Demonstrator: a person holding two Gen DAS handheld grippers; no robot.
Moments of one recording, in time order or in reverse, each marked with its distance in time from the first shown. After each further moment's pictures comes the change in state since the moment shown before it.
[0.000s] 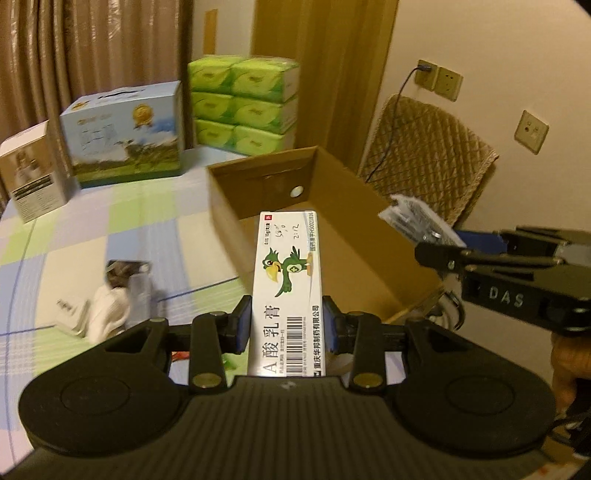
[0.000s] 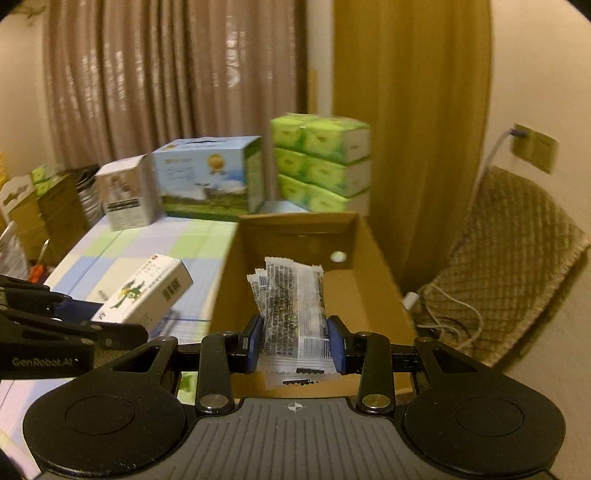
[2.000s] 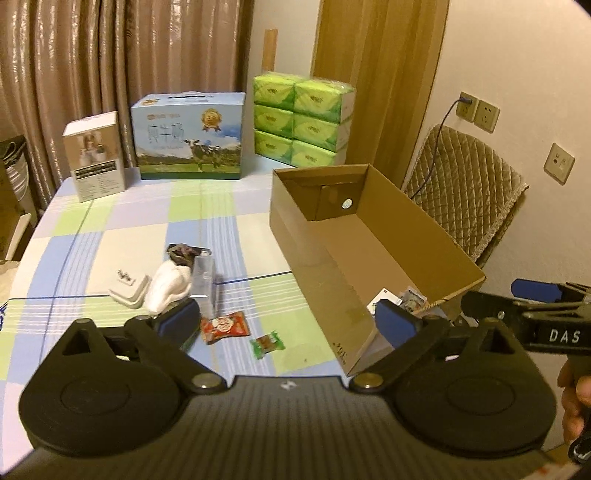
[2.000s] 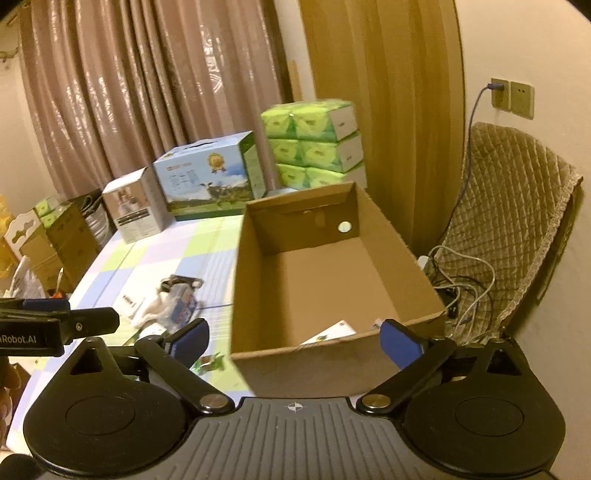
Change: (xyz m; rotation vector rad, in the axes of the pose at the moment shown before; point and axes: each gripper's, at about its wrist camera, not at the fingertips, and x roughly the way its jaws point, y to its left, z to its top) left arm -0.067 0.043 -0.048 -0.107 -0.084 0.125; right arm -0.041 0.024 -0.033 0.127 0.012 0.066
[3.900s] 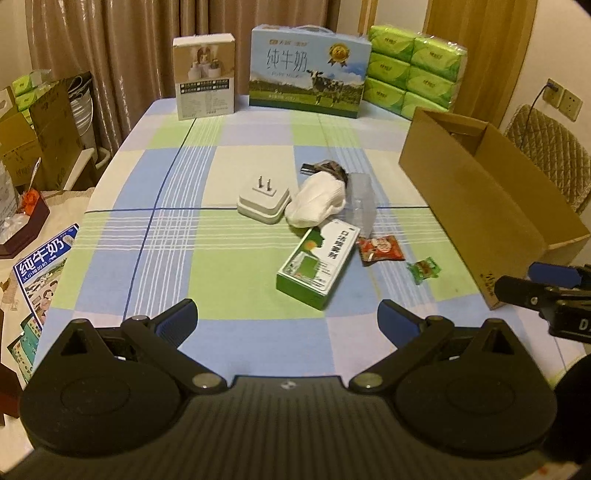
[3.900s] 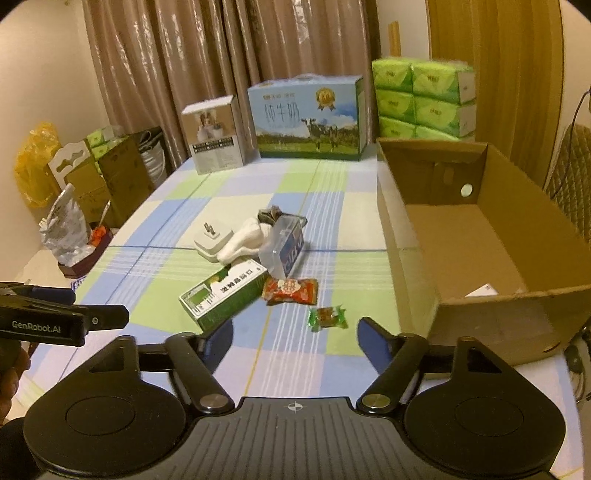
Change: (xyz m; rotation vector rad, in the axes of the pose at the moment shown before) left arm 0.018 0.161 -0.077 -0.113 0.132 0.158; right arm 0.095 0.125 -0.066 -0.138 0.127 0.124
